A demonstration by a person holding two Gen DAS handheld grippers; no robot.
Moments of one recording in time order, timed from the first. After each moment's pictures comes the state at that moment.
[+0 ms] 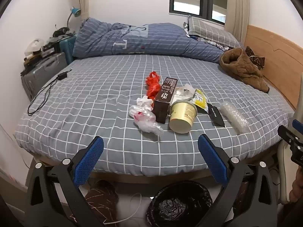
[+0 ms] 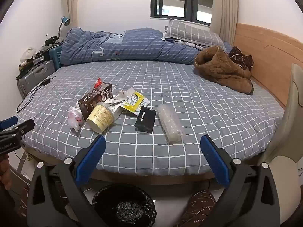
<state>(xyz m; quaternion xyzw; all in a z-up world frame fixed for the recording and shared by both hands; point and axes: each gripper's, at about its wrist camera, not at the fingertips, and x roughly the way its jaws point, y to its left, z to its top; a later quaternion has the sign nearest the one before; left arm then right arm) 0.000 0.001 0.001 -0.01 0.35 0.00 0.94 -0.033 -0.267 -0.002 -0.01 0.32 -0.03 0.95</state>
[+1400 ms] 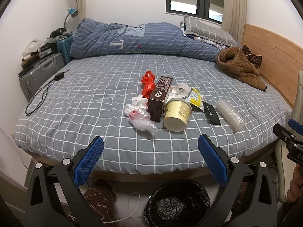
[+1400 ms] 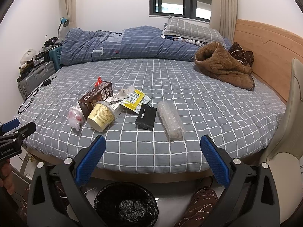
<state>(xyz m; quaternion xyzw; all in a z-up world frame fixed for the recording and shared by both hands) -0.003 -0.013 -0.001 0.00 0.34 -0.01 0.94 -0.034 -0.272 -0.005 0.01 0.32 -0.03 0.95</state>
